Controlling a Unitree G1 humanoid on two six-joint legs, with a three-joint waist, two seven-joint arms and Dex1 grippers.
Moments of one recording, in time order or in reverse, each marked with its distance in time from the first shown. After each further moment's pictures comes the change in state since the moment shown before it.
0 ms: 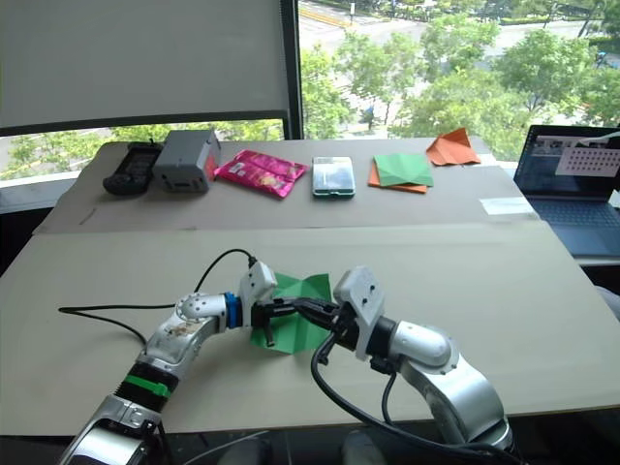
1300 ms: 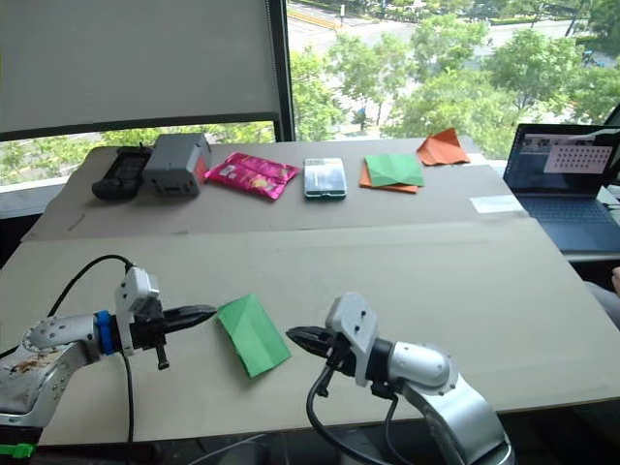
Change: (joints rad) left arm 0.454 0.434 0.420 -0.438 -0.322 0.234 -0.099; right arm 0.109 -0.030 0.057 -0.049 -0.089 -0.009 0.090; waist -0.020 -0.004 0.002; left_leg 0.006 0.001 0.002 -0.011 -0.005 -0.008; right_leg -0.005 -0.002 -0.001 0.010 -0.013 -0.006
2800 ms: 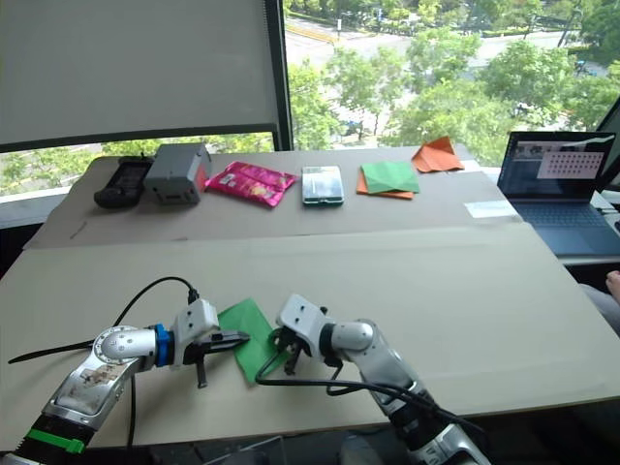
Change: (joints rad) left arm -0.125 -0.114 -0.294 0.154 0.304 -0.241 0.064; right arm -0.277 0.188 0.255 0.609 -0.368 -0.168 0.060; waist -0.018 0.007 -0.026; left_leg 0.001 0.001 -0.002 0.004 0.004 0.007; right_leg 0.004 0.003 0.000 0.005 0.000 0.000
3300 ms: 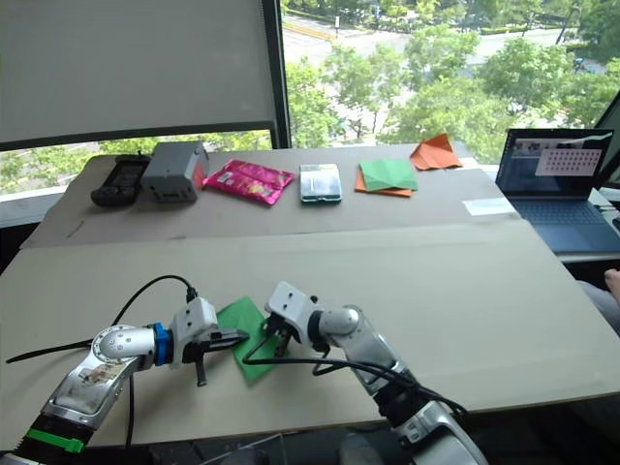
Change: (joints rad) left arm 0.000 -0.001 0.007 -0.004 0.000 0.000 0.004; right arm -0.142 0.085 0.005 0.157 -0.017 -0.005 -0.006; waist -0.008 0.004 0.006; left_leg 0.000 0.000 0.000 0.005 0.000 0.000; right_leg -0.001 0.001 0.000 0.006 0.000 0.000
